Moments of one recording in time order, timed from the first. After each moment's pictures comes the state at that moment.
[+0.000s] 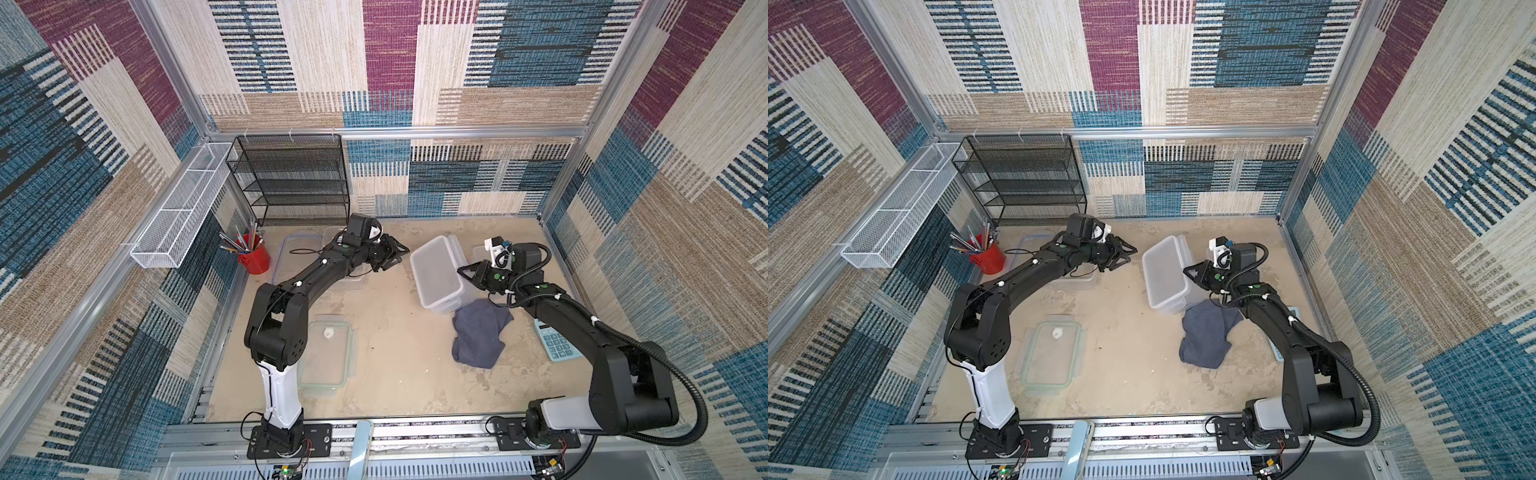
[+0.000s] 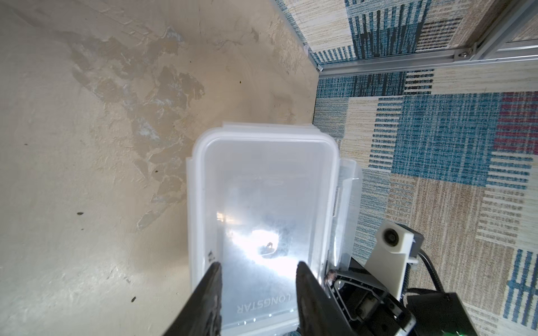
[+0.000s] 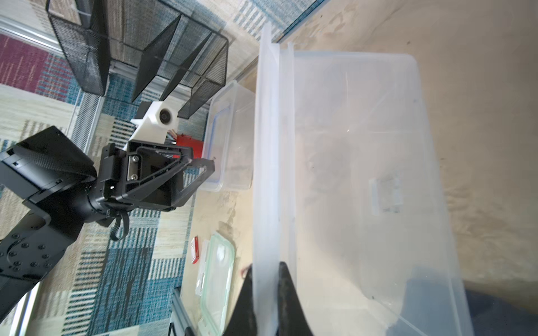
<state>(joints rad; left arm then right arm) -0.41 1.93 1.53 -0.27 0.61 -0.99 0.11 1.42 0.86 -0.03 -0.74 0.67</state>
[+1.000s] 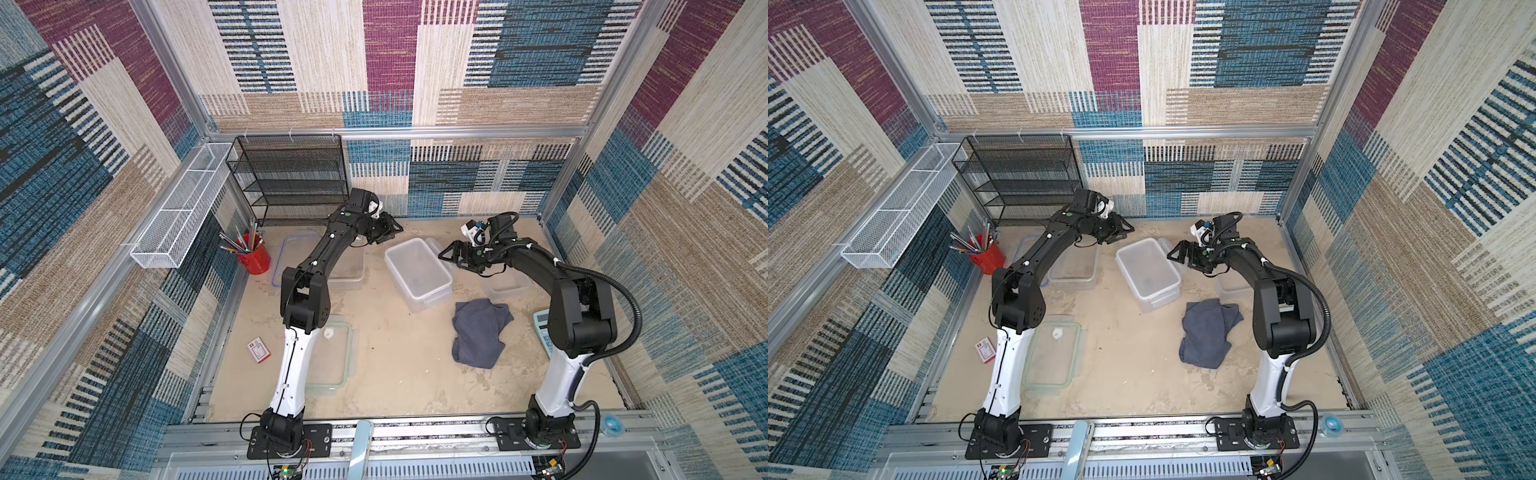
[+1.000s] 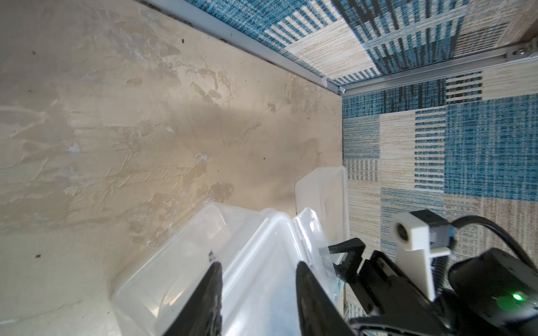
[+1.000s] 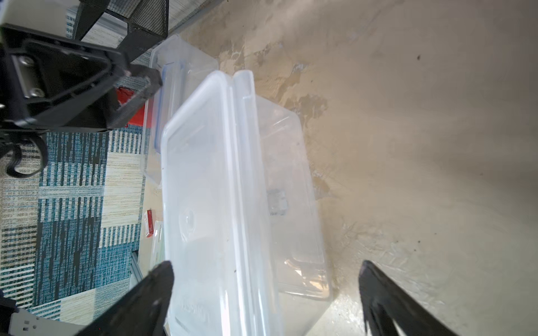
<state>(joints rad) -0.32 2.42 2.31 -0.69 0.61 -0.66 0.11 1.88 1.43 -0.48 -0.70 0.31</state>
